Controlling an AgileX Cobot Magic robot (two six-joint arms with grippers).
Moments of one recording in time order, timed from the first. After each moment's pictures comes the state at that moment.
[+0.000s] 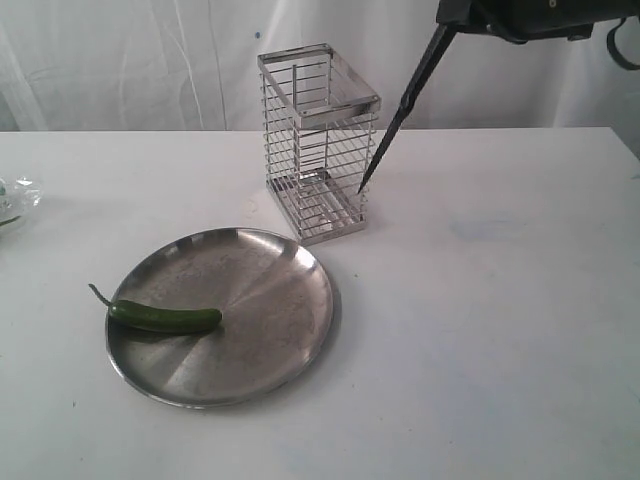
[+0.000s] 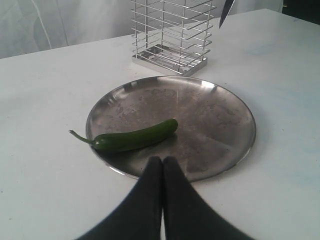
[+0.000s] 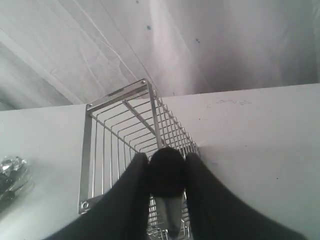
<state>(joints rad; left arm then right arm) -0.29 0.00 0.02 -0.39 0.29 0.40 0.16 1.60 -1.40 0.83 0.47 -0.48</state>
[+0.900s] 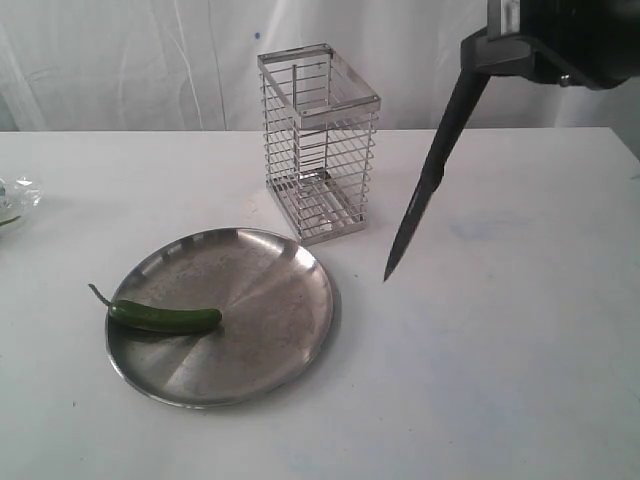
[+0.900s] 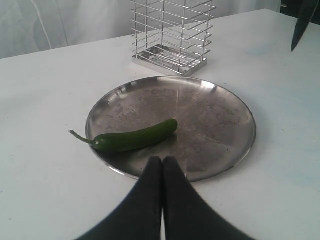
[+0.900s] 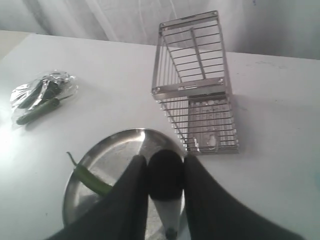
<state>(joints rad) -0.29 0.00 0.02 -0.39 0.29 0.40 0.16 1.19 -1.10 0.84 0.70 -0.66</state>
